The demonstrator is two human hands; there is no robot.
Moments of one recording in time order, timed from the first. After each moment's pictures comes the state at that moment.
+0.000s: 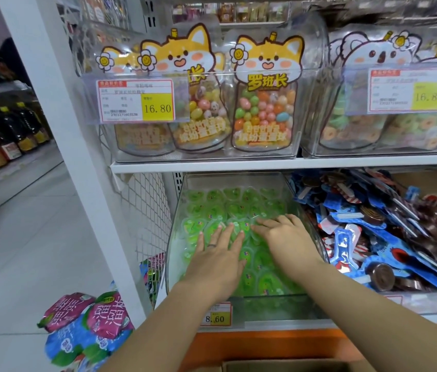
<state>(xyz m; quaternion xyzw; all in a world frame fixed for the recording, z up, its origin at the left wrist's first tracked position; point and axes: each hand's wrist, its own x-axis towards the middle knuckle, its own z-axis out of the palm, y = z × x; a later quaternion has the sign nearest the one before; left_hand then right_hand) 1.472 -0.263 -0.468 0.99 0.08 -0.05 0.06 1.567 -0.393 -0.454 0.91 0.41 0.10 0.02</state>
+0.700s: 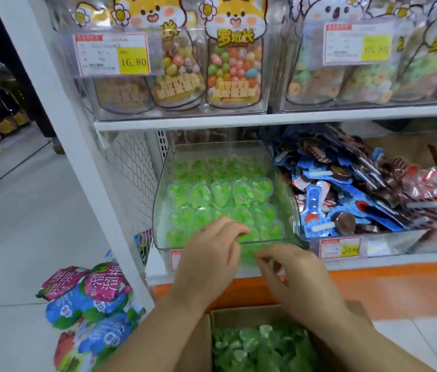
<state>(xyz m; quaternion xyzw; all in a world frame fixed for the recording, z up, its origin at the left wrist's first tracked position) 1.414 -0.310 -0.470 0.91 -0.06 0.33 0.24 1.464 -0.470 -0.485 0.84 0.40 0.17 -0.32</state>
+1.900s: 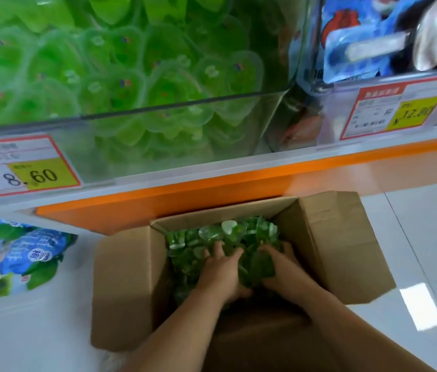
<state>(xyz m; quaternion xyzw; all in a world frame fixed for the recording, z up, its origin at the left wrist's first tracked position) 1.419 -0.421 -0.778 0.86 0.14 -0.41 0.27 1.464 -0.565 -0.758 0.88 0.08 -0.41 -0.20</state>
